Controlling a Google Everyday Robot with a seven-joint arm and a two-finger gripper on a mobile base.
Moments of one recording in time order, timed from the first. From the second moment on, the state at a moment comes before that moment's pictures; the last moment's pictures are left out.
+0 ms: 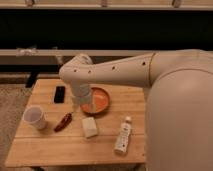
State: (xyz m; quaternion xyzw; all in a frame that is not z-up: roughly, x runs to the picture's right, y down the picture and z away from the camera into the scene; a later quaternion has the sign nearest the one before) arm -0.105 0.103 0.703 -0.26 0.23 0.64 0.68
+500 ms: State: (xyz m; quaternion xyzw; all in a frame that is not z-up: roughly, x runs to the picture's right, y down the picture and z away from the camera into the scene) arm -0.054 0.108 0.732 -0.24 0.28 0.67 0.64
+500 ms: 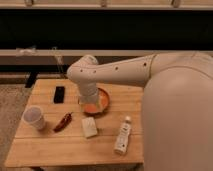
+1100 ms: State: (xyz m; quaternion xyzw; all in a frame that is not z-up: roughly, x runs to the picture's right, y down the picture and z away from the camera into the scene) arm 0.051 0.161 0.726 -0.22 0.30 0.74 0.56
